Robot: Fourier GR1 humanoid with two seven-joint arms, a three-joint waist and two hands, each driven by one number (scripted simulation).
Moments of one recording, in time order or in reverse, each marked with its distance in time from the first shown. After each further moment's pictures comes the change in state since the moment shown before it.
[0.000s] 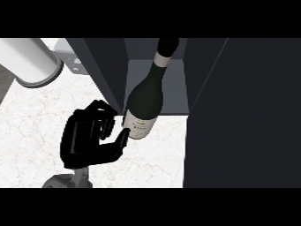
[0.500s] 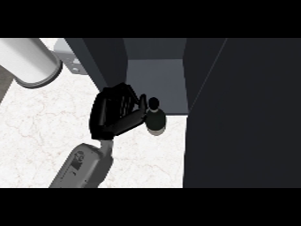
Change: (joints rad) left arm -0.263 0.003 -0.050 0.283 -0.037 0.149 -0.059; right arm -0.028 -0.013 -0.031 0.049 -0.005 0.012 -0.027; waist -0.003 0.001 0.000
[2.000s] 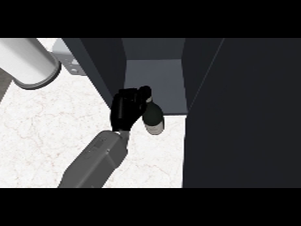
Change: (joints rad) left arm -0.221 -0.003 -0.116 0.568 0.410 0.042 -0.389; right arm 0.013 0.011 0.018 -0.016 -0.003 0.005 0.006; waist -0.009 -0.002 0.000
